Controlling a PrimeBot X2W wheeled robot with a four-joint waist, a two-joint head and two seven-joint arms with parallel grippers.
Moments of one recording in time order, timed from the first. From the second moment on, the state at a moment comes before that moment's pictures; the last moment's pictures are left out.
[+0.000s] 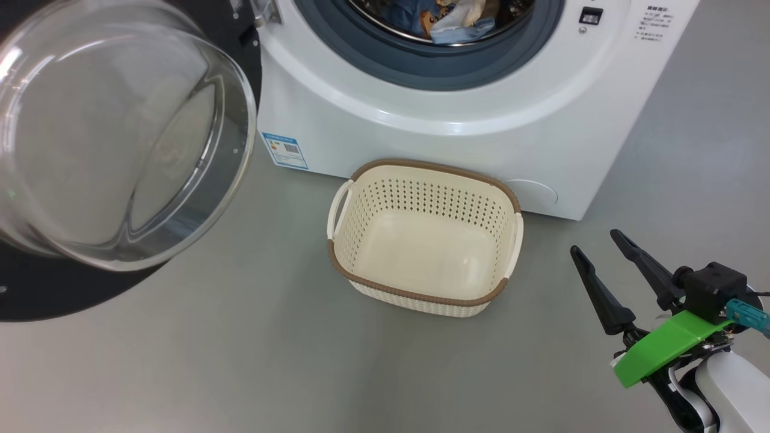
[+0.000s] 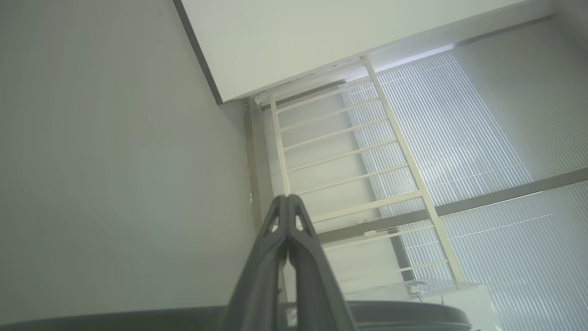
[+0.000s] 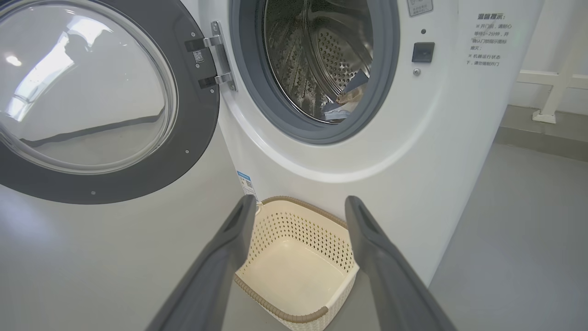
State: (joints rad) left arm -0.90 0.52 0.51 1.09 -1.38 -0.13 0.05; right arm -0.28 -0.44 0.43 0.29 0.57 0.13 -0.25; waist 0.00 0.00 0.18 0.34
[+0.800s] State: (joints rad) left arm -0.94 0.56 0.32 1.18 -1.32 -0.13 0.46; right arm -0.30 -0.42 0.43 0.30 0.57 0.13 -0.25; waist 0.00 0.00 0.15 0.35
